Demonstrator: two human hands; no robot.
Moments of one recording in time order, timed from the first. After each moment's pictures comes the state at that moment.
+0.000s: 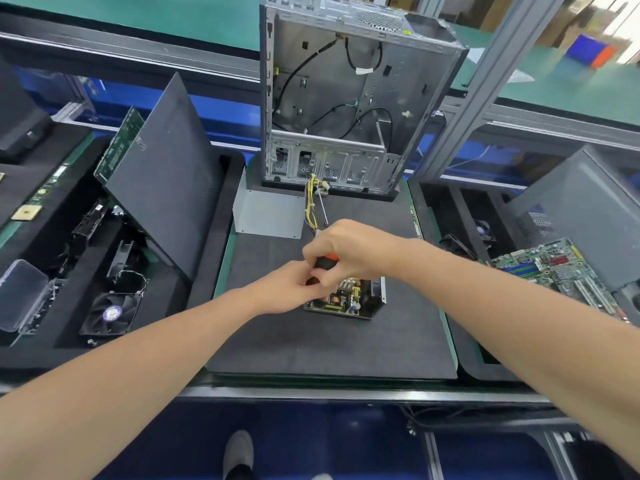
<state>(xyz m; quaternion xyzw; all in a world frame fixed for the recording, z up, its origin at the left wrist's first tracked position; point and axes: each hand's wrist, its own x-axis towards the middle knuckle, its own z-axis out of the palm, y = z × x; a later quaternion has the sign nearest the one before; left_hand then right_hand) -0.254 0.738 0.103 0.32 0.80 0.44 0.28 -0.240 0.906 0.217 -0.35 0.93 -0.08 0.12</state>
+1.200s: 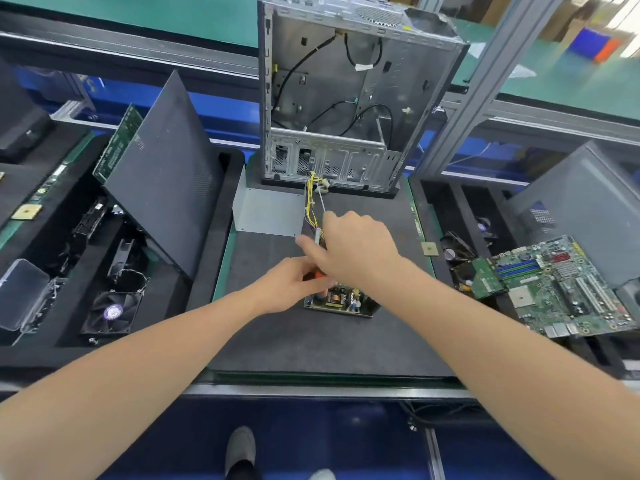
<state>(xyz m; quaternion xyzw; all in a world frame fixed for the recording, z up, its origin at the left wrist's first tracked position) -0.254 0.737 0.096 0.28 0.81 0.45 0.25 -0.223 0.882 0.208 -0.03 1.00 0.04 -0.01</state>
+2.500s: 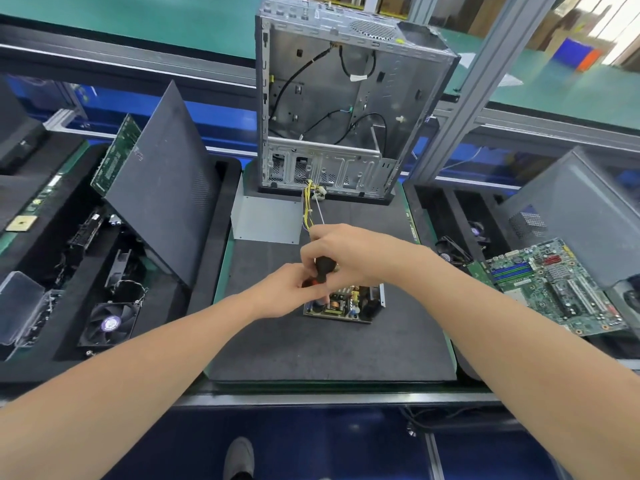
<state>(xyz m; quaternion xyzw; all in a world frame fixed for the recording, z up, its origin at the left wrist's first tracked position) -0.260 0.733 0.102 0.29 0.81 0.43 0.28 -0.234 0.899 0.233 -0.28 0.94 -0.03 0.18</state>
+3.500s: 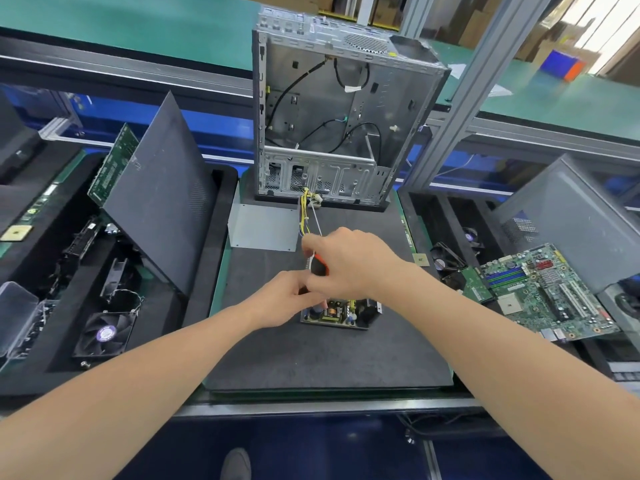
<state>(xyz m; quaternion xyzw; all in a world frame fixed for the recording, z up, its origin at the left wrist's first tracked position) -0.259 0.733 0.095 0.29 0.79 0.47 0.26 -0.220 0.888 0.229 -0.16 0.99 0.01 0.05</state>
